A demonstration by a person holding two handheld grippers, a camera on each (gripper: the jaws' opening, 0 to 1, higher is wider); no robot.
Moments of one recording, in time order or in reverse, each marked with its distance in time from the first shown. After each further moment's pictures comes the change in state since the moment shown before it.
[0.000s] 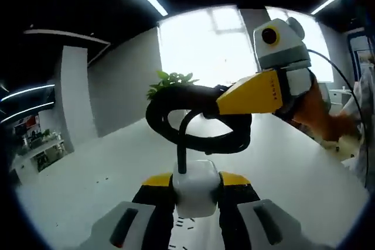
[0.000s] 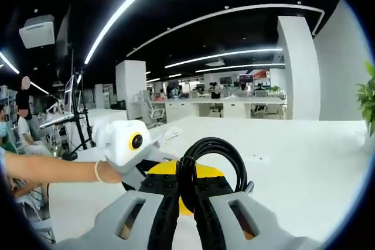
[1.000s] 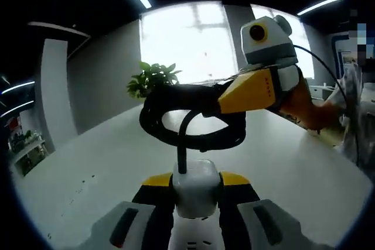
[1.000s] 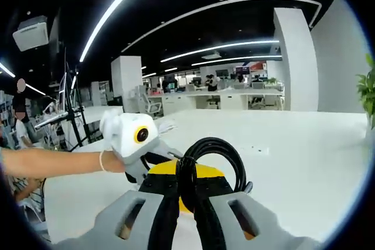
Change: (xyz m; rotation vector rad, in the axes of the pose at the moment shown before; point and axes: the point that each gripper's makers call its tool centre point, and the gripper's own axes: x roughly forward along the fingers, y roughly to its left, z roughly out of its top) left arm 0.011 0.013 -0.021 0.023 0.060 -0.160; right arm 0.019 -0.015 -0.018 0.029 0.053 -0.020
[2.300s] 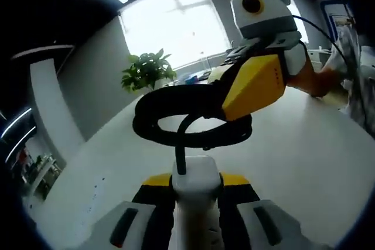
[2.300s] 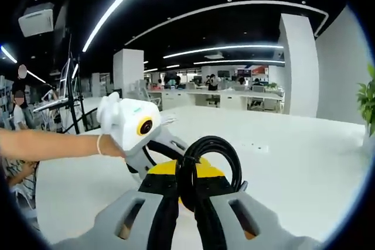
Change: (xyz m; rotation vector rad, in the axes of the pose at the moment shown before) left arm 0.001 0.015 -0.016 0.202 0.163 0.053; right arm -0.009 0.014 -0.025 -0.079 0.010 -0.008
